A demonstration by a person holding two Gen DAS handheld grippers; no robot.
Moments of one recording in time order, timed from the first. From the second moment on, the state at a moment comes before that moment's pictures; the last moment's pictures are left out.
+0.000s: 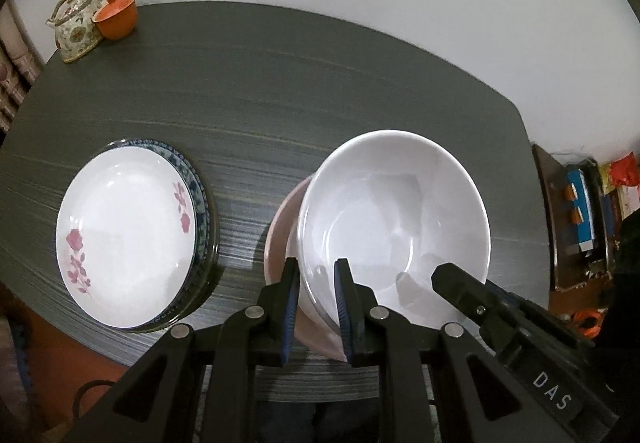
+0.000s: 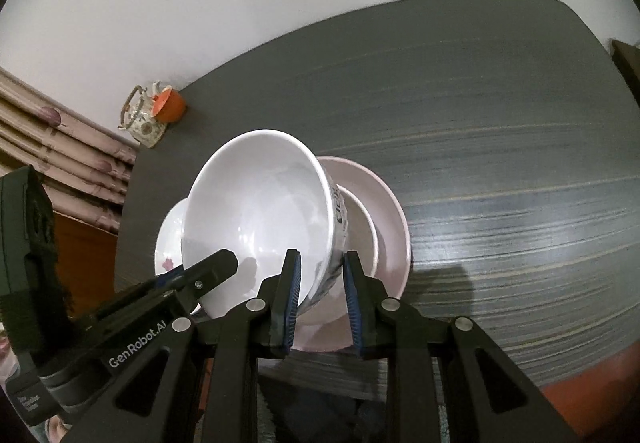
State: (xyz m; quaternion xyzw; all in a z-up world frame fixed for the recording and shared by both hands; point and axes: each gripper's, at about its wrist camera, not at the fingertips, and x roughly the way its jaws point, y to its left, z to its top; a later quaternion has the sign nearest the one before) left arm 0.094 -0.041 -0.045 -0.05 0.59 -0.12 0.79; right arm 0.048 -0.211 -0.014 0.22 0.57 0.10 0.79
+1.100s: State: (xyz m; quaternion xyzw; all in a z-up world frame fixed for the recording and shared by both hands) left arm 0.090 -0.083 -0.076 -0.02 0.60 -0.10 0.79; right arm 0.052 -0.206 -0.046 0.22 0.60 0.09 0.77
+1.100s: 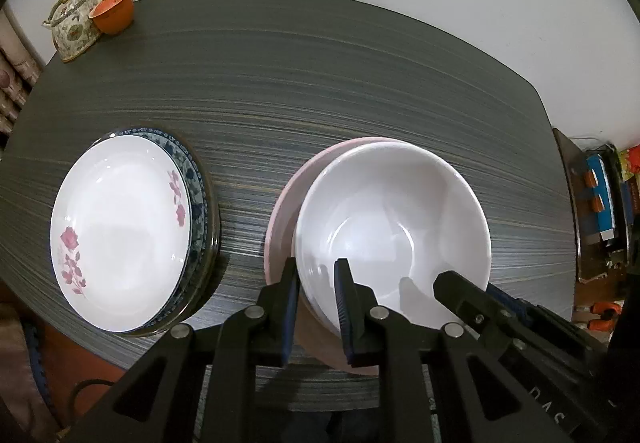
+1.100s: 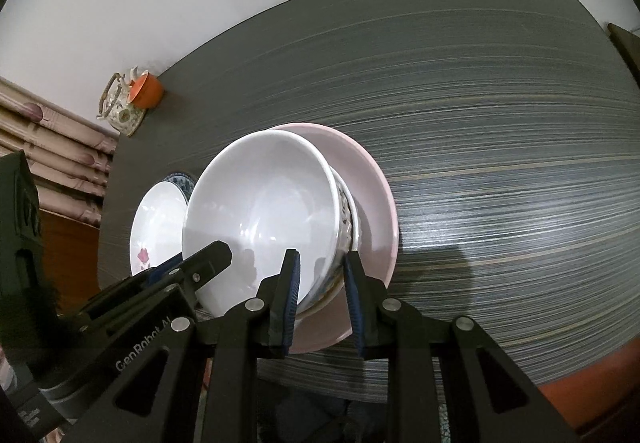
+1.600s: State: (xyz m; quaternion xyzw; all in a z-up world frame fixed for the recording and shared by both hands) left arm 0.084 -0.089 -0.074 -0.01 0.60 -0.10 0.80; right arm 0.048 -0.200 -0.048 0.21 0.59 0.08 0.78
